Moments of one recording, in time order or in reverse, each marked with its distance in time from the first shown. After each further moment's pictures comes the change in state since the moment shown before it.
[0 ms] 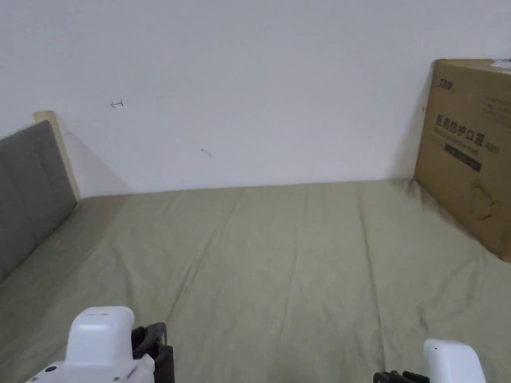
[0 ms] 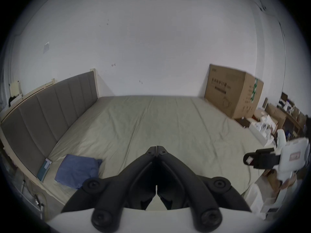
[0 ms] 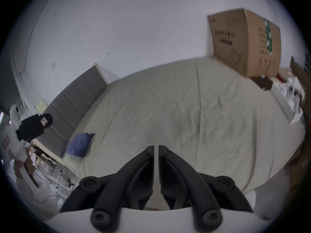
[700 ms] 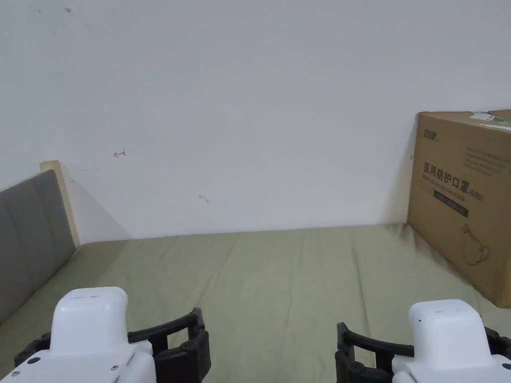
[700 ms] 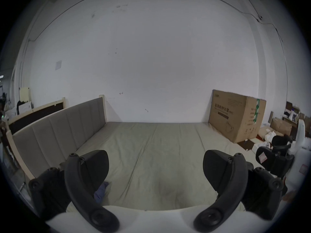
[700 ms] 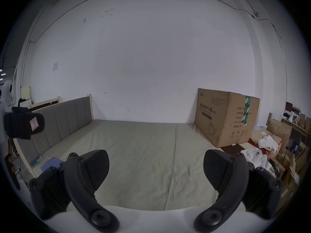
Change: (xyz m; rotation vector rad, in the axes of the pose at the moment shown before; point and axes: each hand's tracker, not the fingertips) left arm 0.042 0.055 0.038 0.168 0.078 -0.055; right arm -0.061 0.046 0.064 0.453 -0.204 0.236
